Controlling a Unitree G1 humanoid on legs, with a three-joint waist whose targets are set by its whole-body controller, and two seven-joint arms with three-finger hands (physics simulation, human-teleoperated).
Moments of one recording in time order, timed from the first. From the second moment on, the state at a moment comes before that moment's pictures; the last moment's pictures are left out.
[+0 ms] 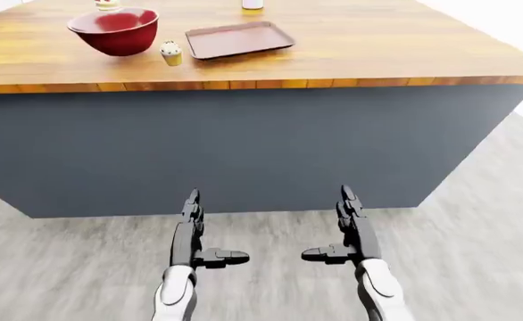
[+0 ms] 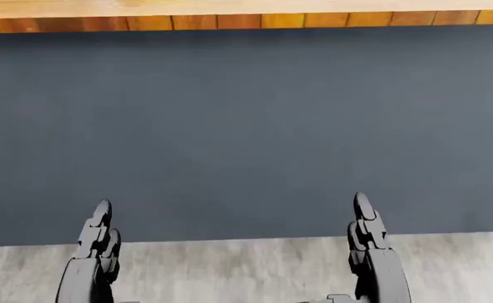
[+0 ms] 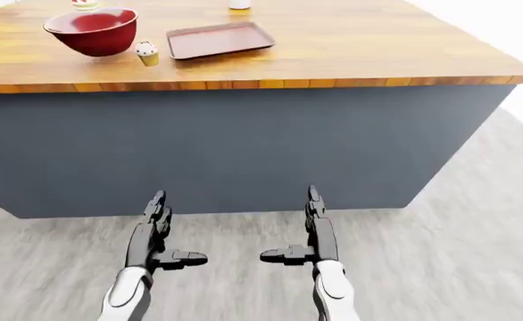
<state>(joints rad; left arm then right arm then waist) 0.03 0.02 0.04 0.09 -0.01 0.06 -0.04 0.03 -0.01 -0.04 0.09 0.01 0.06 0.04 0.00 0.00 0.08</state>
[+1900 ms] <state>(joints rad) -0.16 0.10 0.16 -0.71 -0.04 0.76 -0.06 -0.03 -0.01 -0.02 -0.73 0.09 0.56 0.06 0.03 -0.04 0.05</state>
